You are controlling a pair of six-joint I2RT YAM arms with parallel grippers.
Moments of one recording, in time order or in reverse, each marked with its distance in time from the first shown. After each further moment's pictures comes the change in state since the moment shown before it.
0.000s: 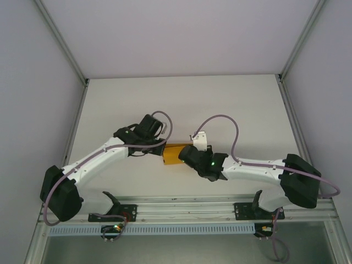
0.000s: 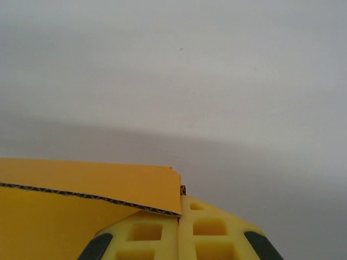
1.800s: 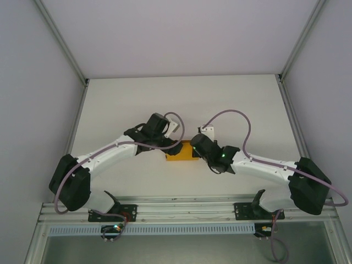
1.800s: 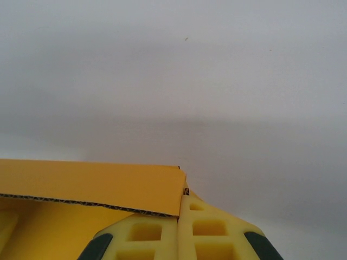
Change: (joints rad) left arm -0.028 0.113 -0.039 0.306 -0.025 0.307; right arm -0.170 -0.109 -0.047 0.057 -0.286 -0.018
